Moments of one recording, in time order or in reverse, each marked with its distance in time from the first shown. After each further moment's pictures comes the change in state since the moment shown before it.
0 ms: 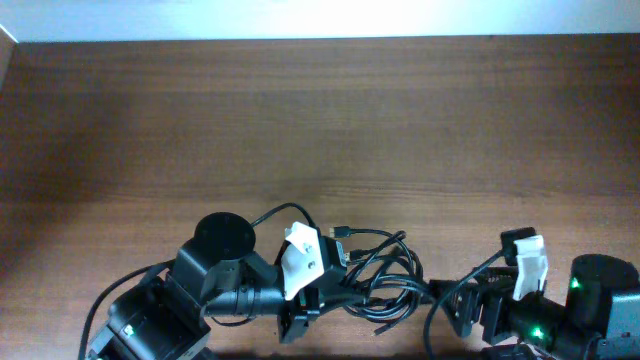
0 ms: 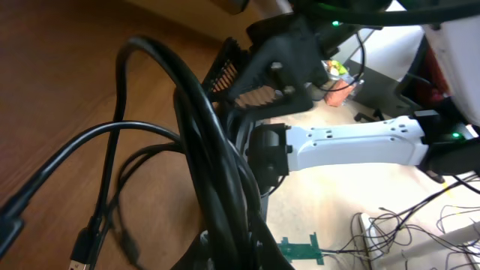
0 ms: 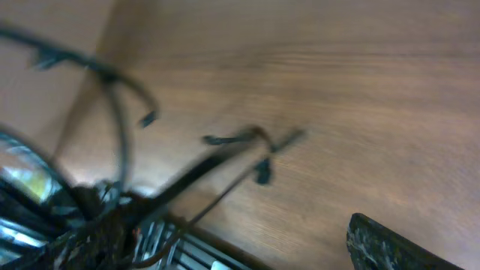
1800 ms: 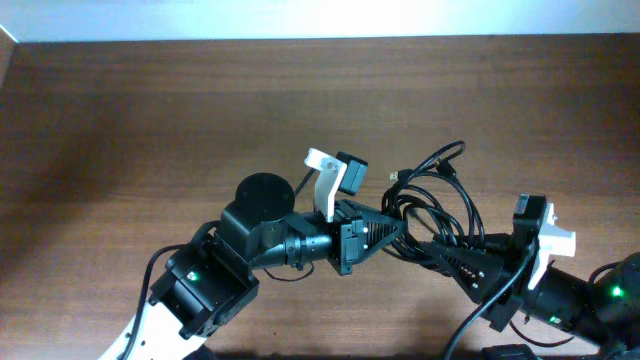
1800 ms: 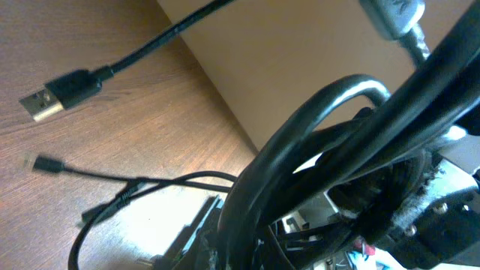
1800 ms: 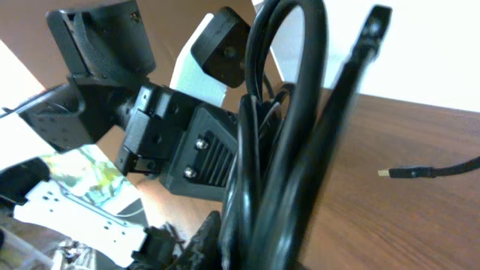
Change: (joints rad) left arm -0.021 0.209 0.002 0.422 -0.142 -0.732; right arm -0.001 0.010 -0.007 0.615 -0.380 0.045
